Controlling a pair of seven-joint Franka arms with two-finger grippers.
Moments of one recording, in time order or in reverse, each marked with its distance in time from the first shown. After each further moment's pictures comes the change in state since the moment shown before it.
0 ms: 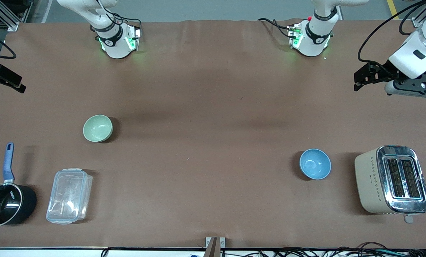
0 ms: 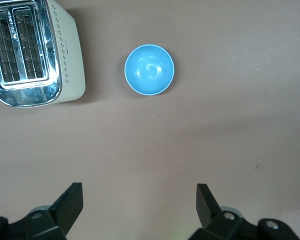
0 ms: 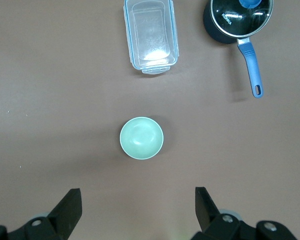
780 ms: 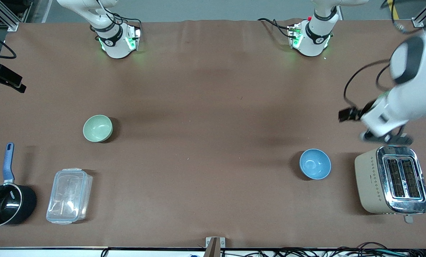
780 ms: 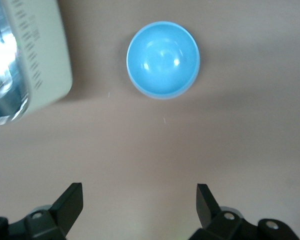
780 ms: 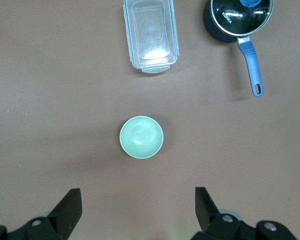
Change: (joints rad) left arm 0.019 0.377 0.008 0.014 0.028 0.180 0.000; right arm 0.000 0.000 0.000 -0.002 0.000 -0.006 0.000
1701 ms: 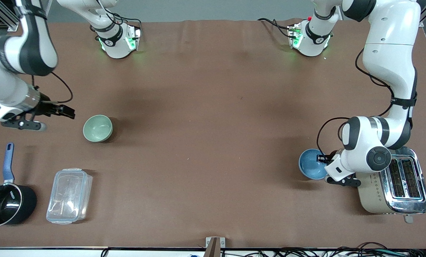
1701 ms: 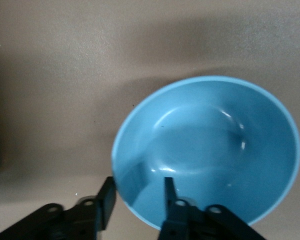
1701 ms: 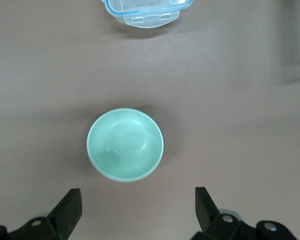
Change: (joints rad) left arm 0.024 0.375 0.001 0.061 0.001 0.315 0.000; right arm -0.001 -0.002 -0.040 -0.705 -0.014 0.651 -0.029
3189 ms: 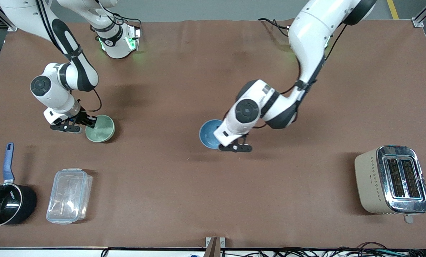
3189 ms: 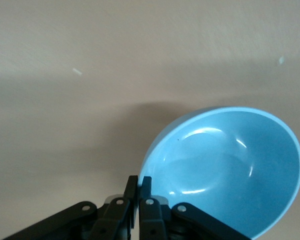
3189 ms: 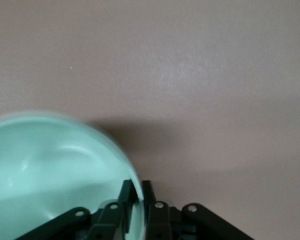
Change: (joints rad) left arm -0.445 0.048 -0.233 0.109 -0.015 0.061 -0.680; right arm -0.003 0.221 -0.038 -0.336 -0.003 0.671 -0.063
